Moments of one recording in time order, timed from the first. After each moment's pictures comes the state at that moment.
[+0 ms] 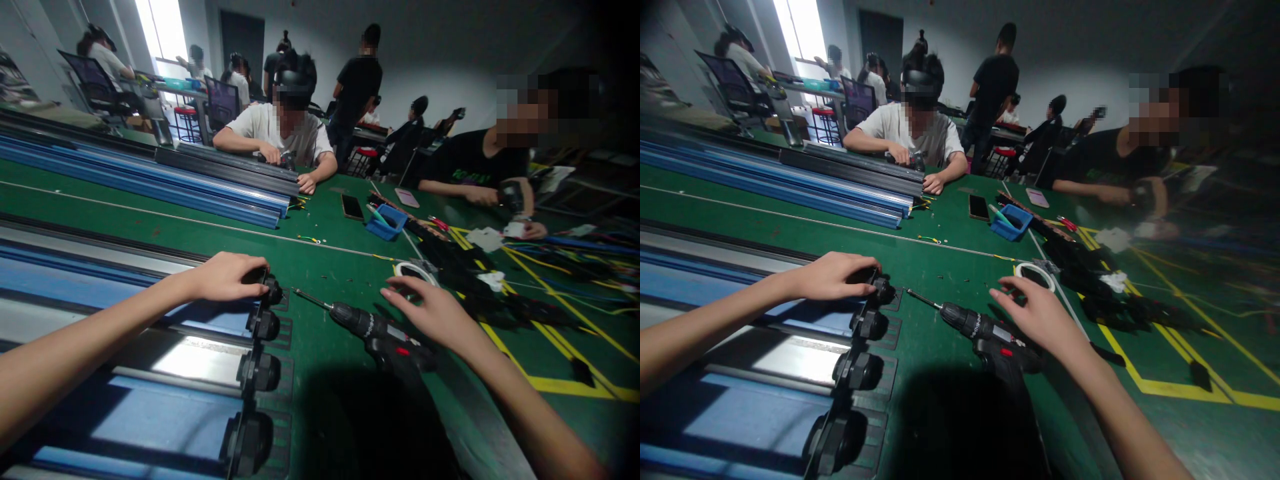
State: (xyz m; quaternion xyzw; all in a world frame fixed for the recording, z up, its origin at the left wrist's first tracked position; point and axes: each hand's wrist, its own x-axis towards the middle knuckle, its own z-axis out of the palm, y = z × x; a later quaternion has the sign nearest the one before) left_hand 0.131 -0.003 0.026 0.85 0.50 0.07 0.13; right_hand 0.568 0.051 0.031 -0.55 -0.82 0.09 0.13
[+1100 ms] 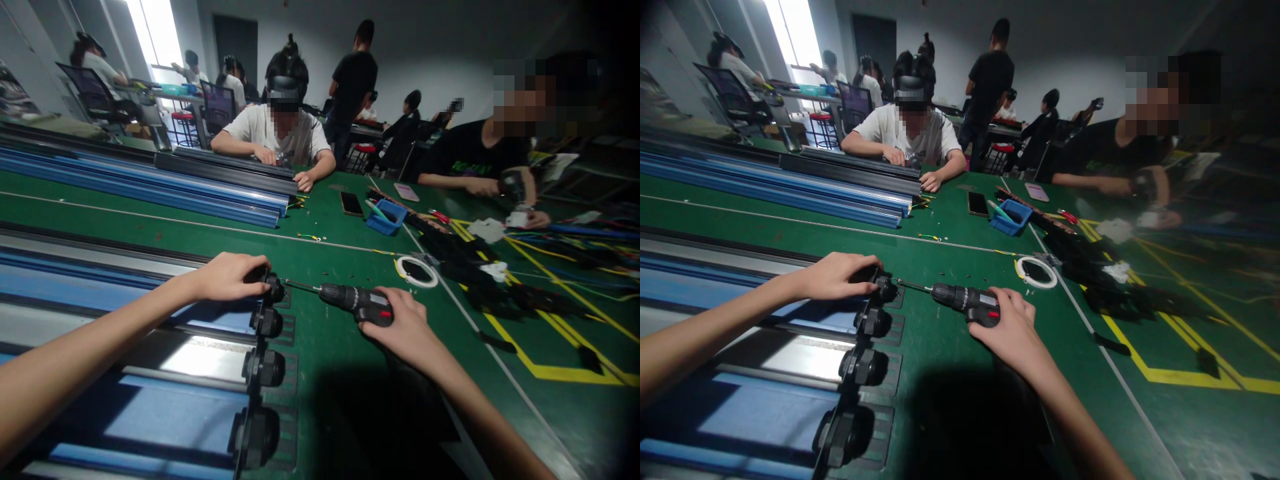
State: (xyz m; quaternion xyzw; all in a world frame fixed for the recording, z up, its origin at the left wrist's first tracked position) left_hand 0.133 -0.004 0.029 0.85 0.51 0.05 0.12; right_hand 0.531 0.005 -0.017 -0.61 -0.78 0.06 0.15
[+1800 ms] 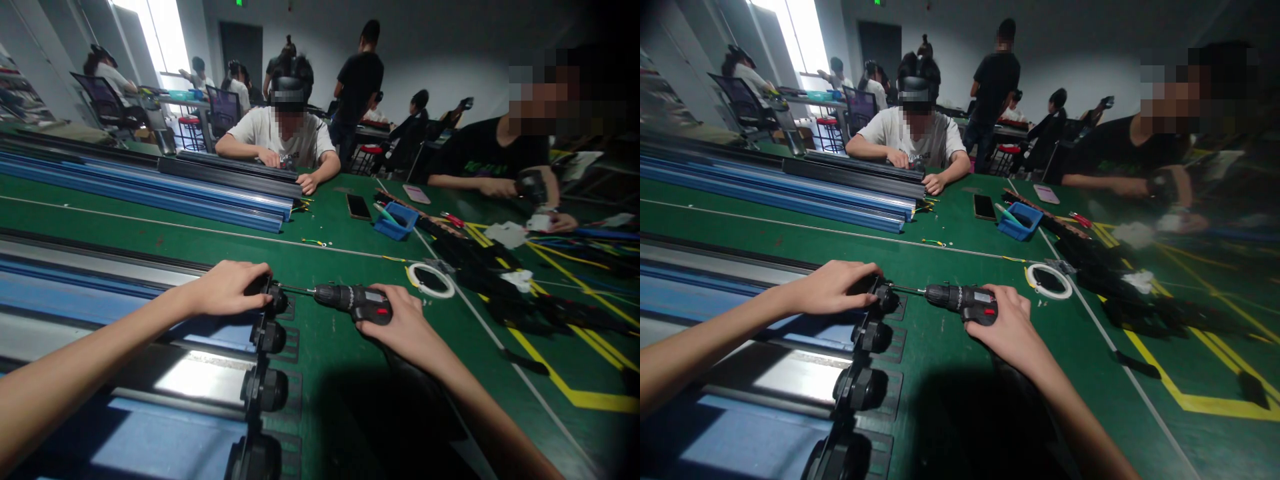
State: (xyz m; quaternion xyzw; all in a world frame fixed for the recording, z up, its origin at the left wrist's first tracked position) left_hand 0.135 -0.006 0.030 0.85 0.51 0.06 0.11; right_hand 0.510 0.033 -0.009 -0.58 -0.79 0.11 0.15
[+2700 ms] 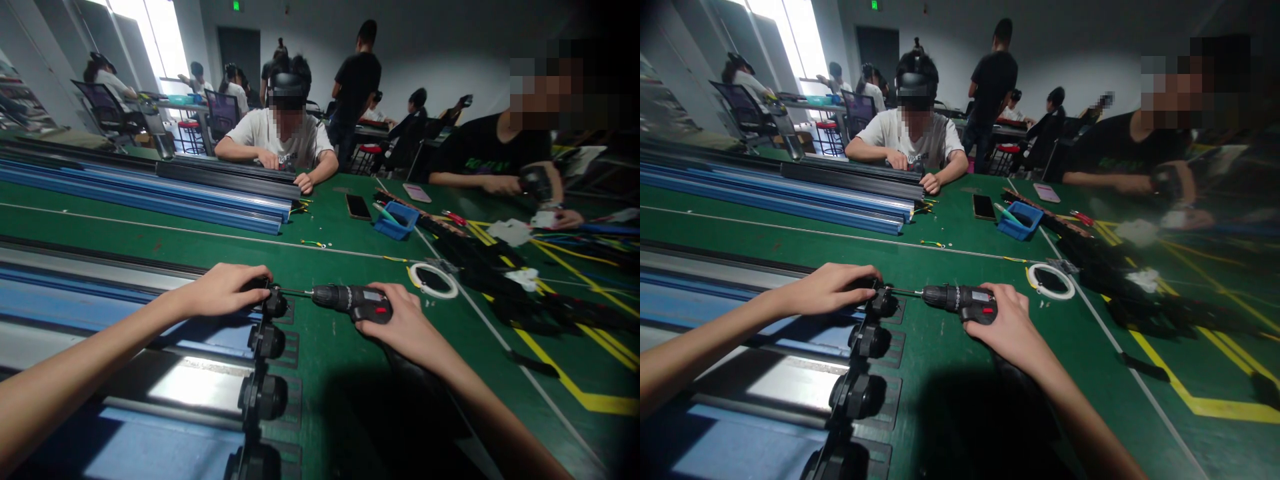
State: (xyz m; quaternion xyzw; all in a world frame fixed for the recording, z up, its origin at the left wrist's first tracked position) left_hand 0.133 -0.003 0.035 0.84 0.51 0.08 0.18; right_hand 0.512 0.040 -0.011 -0.58 -0.79 0.14 0.16
